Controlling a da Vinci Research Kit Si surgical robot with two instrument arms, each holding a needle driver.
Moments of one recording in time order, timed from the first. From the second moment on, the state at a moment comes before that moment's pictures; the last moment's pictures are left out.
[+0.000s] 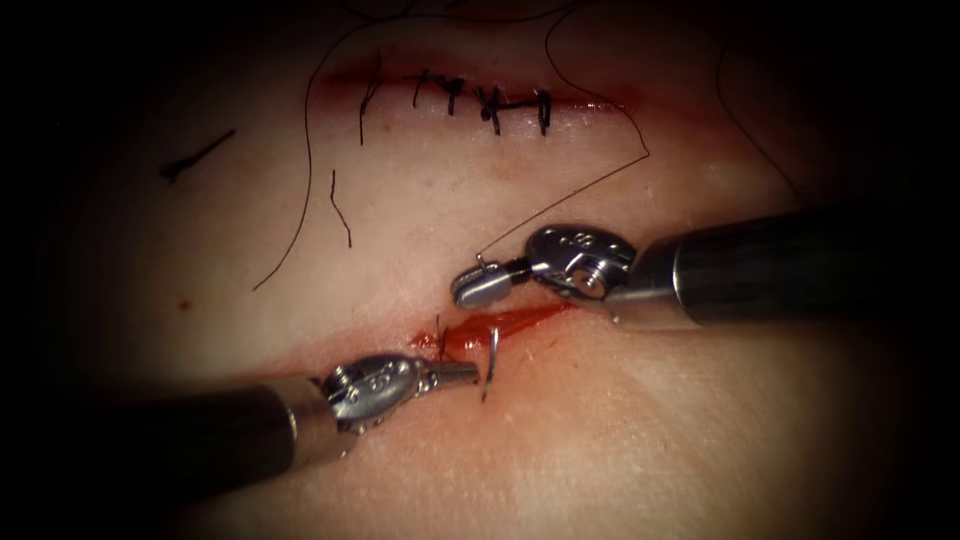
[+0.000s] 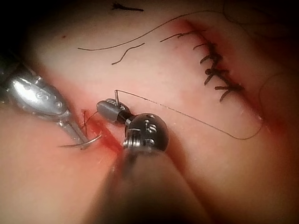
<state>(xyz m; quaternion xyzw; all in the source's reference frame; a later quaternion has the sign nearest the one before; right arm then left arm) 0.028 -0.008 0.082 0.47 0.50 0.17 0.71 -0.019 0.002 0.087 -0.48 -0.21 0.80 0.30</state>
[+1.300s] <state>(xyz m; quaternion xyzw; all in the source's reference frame) 0.022 -0.006 0.082 0.35 0.52 0.24 0.74 -0.022 0.001 0.084 -0.53 -0.10 0.81 0.21</state>
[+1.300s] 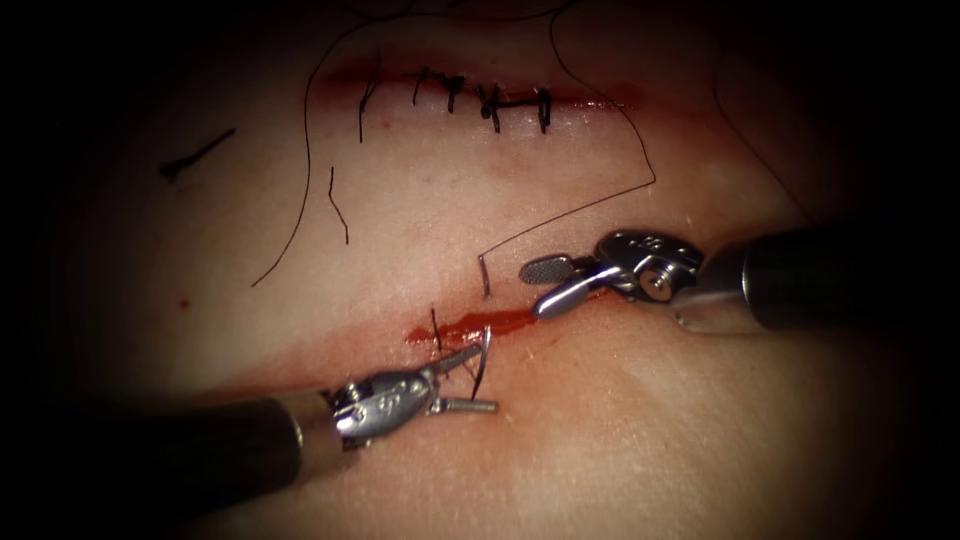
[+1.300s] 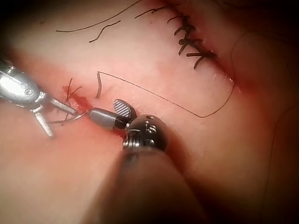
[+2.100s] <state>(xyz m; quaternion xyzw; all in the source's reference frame) 0.022 -0.009 0.083 0.34 0.53 0.23 0.74 -0.024 0.002 0.085 -0.55 -0.01 0.82 0.17</state>
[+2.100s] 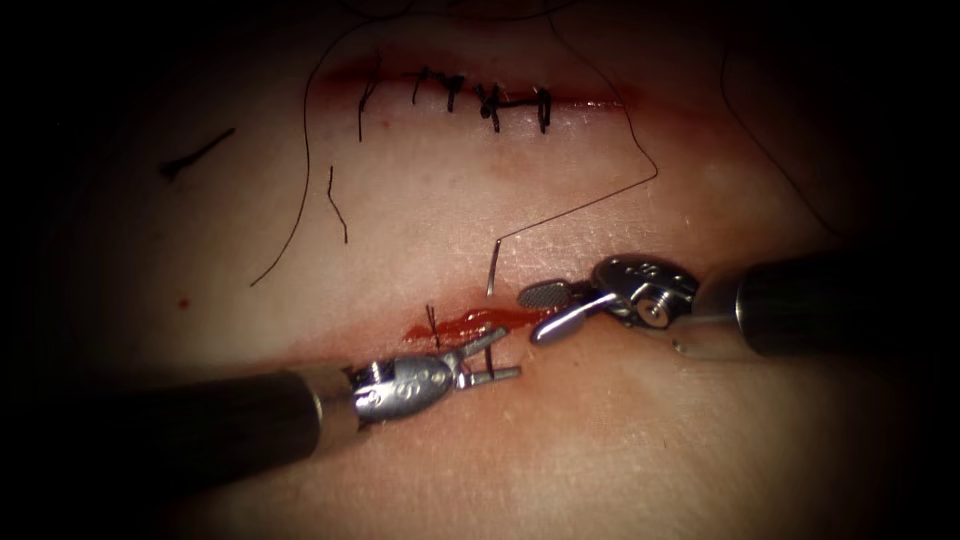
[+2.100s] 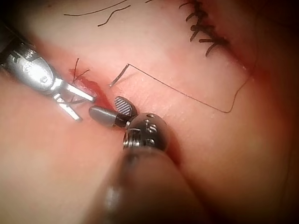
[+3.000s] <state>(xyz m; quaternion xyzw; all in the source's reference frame) 0.023 -0.009 0.083 0.35 0.53 0.23 0.74 -0.024 0.000 0.076 -0.60 -0.21 0.75 0.20</state>
